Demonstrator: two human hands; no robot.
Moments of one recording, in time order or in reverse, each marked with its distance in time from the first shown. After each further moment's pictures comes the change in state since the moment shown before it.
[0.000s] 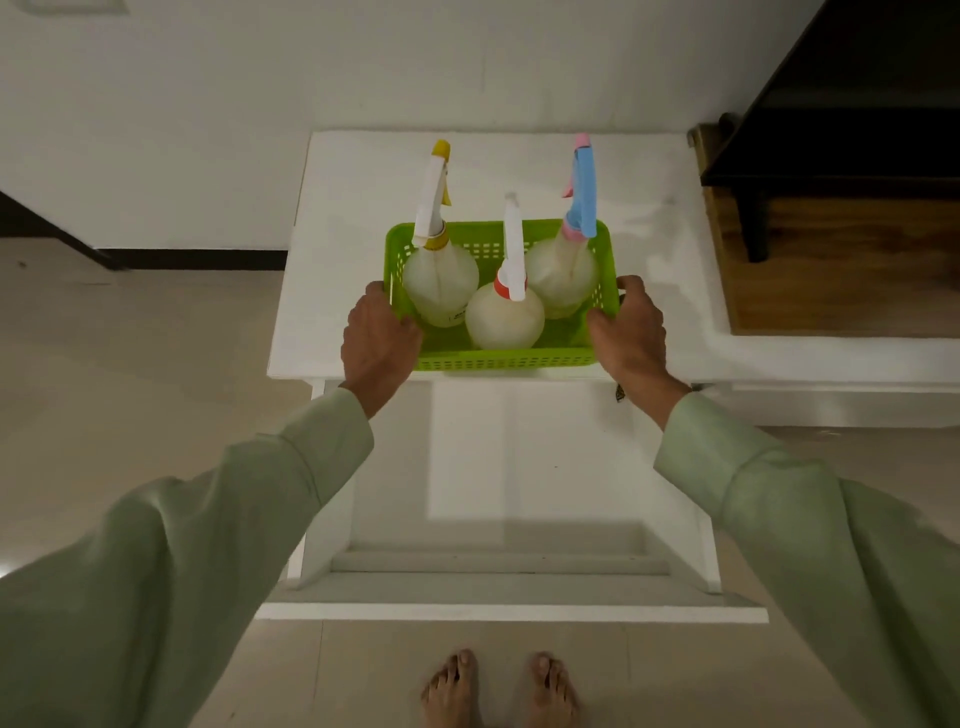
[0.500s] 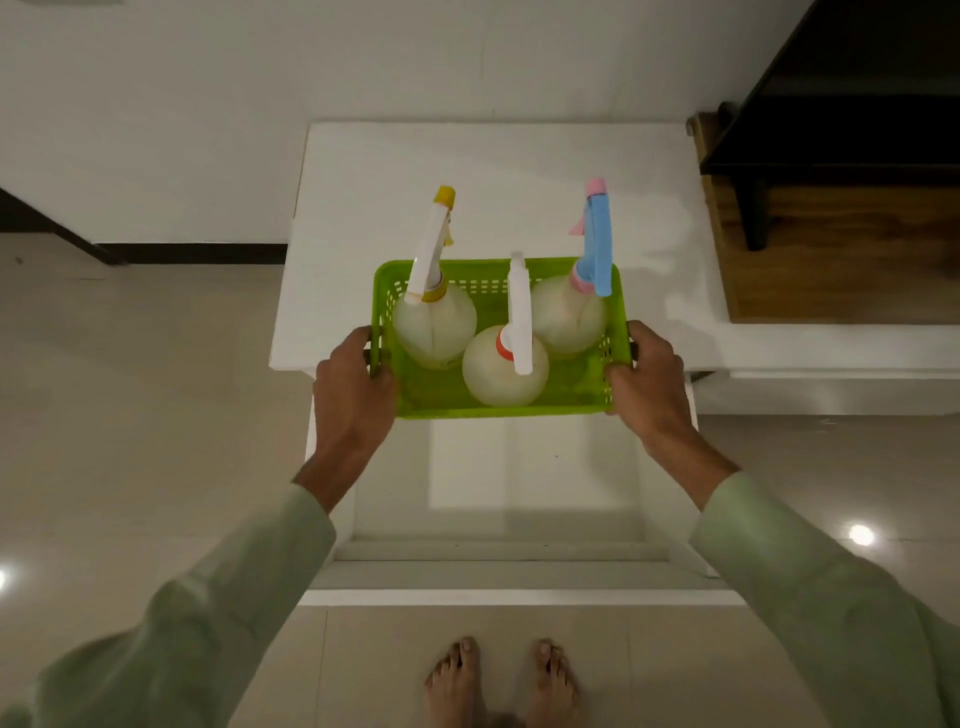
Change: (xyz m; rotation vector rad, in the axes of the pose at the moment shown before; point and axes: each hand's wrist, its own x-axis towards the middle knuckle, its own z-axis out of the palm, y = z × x) left_hand -0.061 -0.039 -0.022 -0.138 0.050 0.061; right_hand -0.063 0.029 -0.020 0.118 -0.063 -0.030
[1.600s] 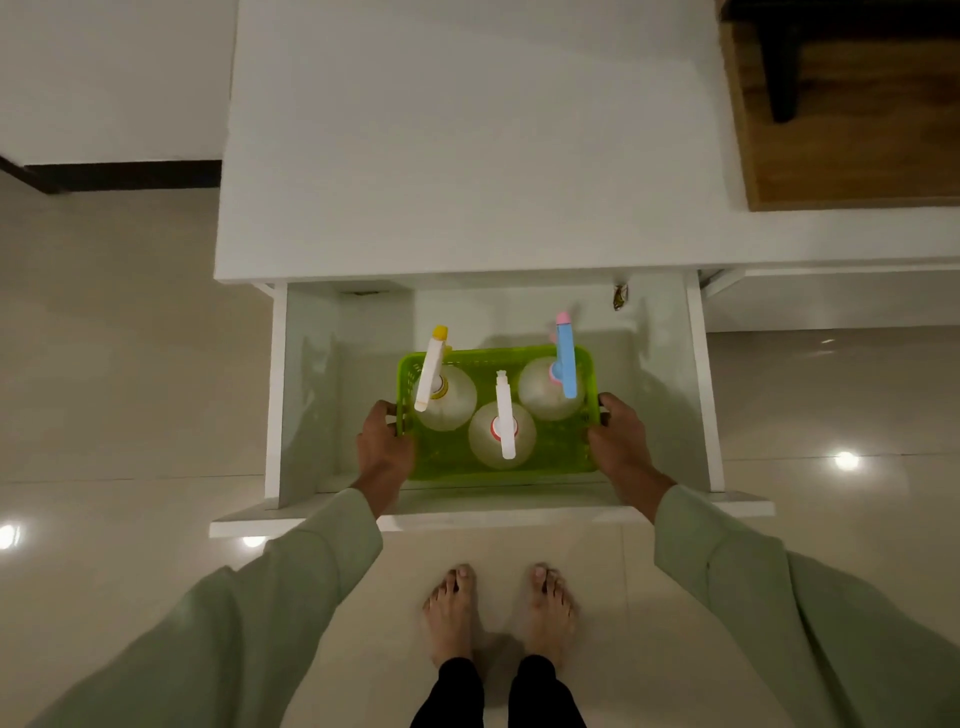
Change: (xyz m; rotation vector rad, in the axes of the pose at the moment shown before) left_hand -0.080 -0.161 0.134 -0.176 -0.278 -0.509; right_hand -0.066 0.182 0.081 -0.059 -0.146 0.342
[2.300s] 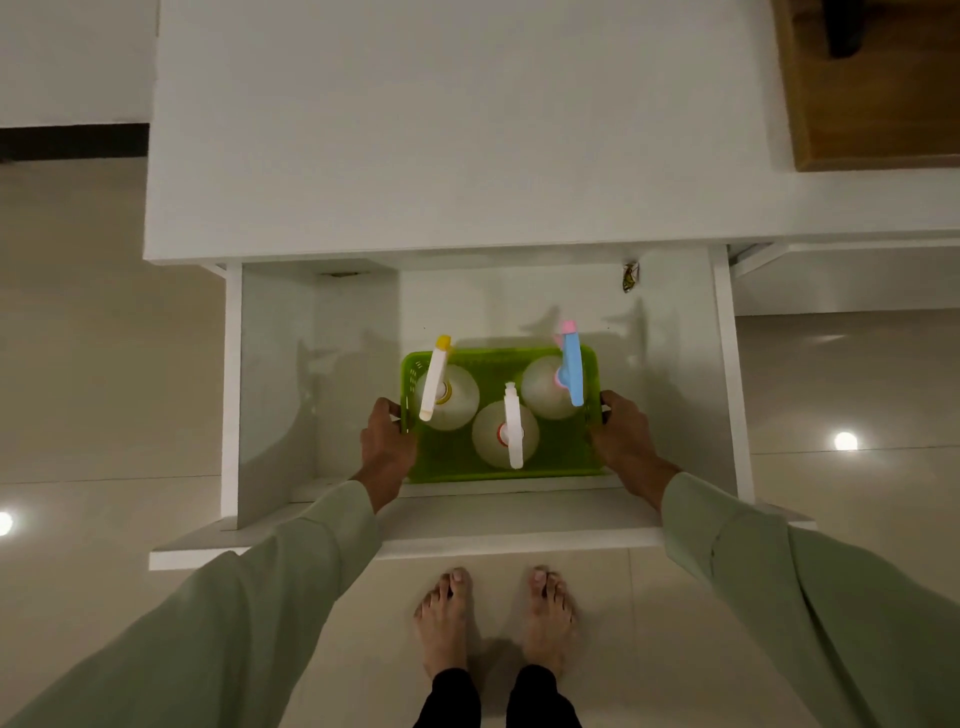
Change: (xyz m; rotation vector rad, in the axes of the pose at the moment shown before) left_hand 0.039 -0.014 0.040 0.136 -0.013 -0.030; right_hand 0.055 0.035 0.022 -0.085 -0.065 0.068
